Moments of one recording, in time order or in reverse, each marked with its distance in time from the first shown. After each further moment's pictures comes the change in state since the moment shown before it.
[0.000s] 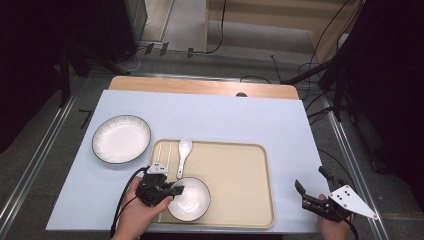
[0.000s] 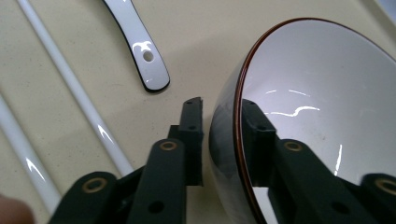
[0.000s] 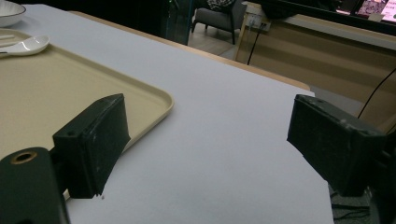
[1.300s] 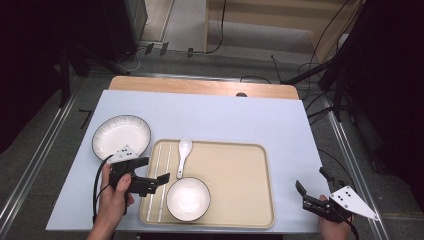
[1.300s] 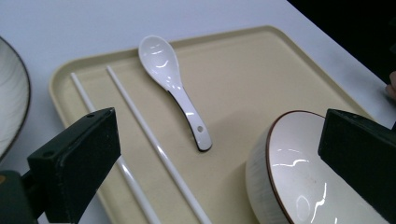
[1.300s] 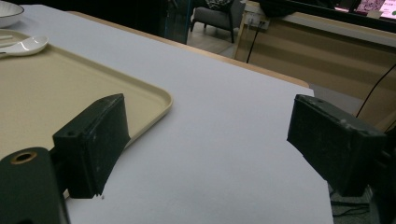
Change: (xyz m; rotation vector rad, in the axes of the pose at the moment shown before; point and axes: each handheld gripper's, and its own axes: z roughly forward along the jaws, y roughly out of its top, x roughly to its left) left arm 0.044 0.012 -0.058 -0.260 -0.027 -0.013; right arm 0.000 -0.002 -0.002 0.003 -0.005 0.010
